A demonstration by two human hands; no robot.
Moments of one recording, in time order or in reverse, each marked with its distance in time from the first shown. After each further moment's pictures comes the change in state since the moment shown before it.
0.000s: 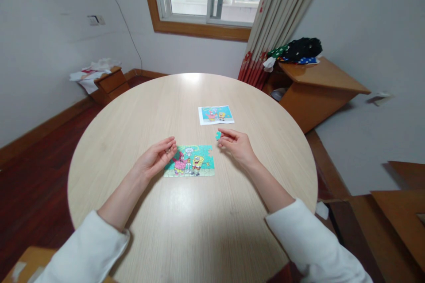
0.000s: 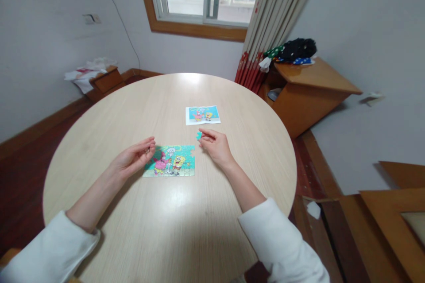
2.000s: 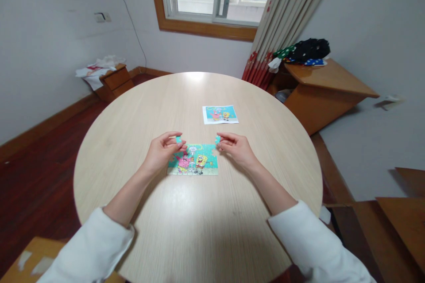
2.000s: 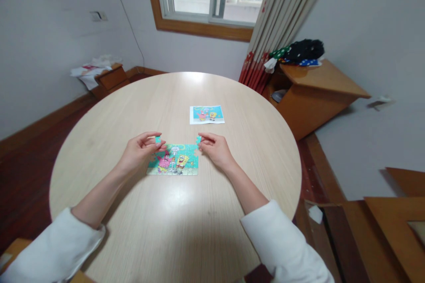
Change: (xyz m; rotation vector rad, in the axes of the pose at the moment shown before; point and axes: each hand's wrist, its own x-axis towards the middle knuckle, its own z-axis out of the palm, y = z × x) left_hand -0.006 -0.009 0.002 0.510 -0.114 0.432; right_hand -0.004 0.005 0.005 -0.042 -0.073 0.047
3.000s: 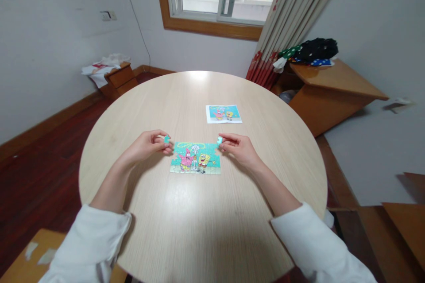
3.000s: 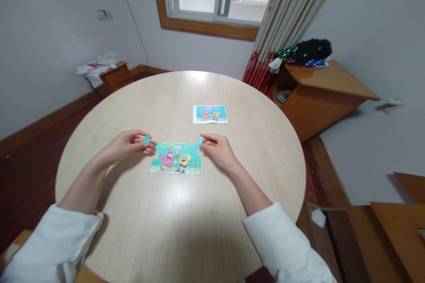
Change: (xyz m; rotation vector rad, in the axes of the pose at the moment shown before) left_hand 0.015 0.023 -0.054 0.304 -0.264 -0.118; right_hand -0.003 -0.004 0.000 -0.052 -0.052 0.015
